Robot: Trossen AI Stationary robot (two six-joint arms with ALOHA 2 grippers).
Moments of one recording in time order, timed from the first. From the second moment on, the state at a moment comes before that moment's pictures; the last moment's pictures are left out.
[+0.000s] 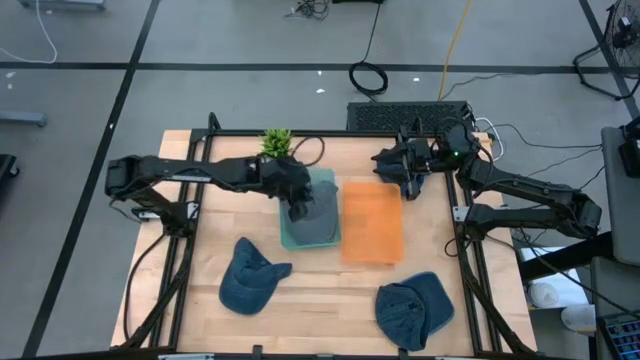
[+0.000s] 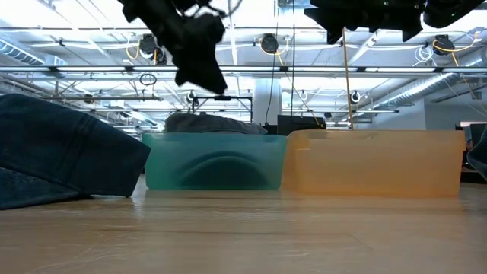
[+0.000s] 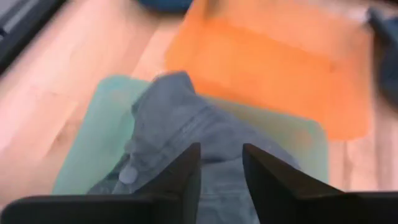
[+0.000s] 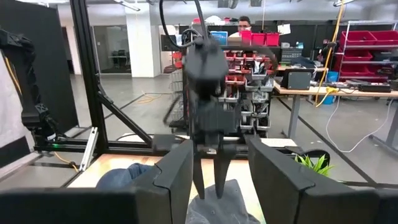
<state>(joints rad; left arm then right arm) 0.15 1.49 1.10 -0.38 0.00 -0.19 -0.50 0.94 0.65 0.40 -0.61 0.05</state>
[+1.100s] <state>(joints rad) 0.04 1.05 1.10 -0.70 0.02 -0.07 -0.23 0.94 0.65 0.34 -0.60 0.07</state>
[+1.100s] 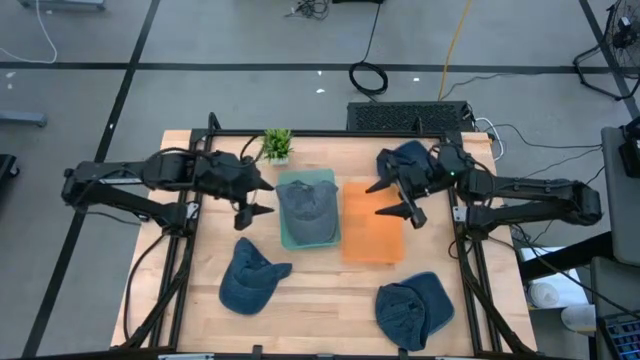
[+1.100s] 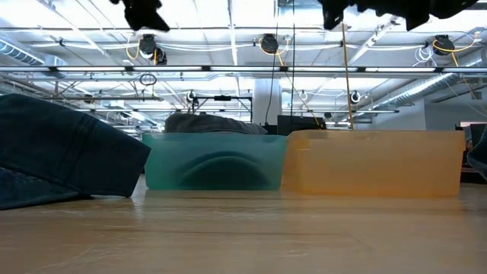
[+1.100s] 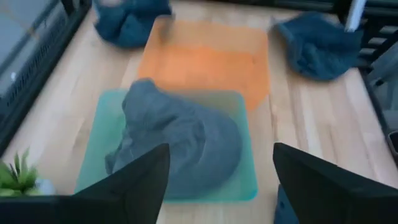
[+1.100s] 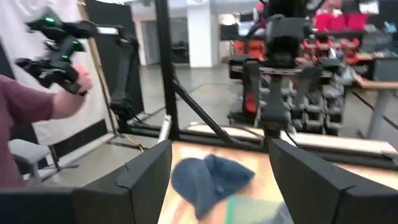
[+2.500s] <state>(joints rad) -0.09 0.71 0.80 -0.47 -0.17 -0.13 0.33 0.93 0.75 0.02 1.16 -0.75</state>
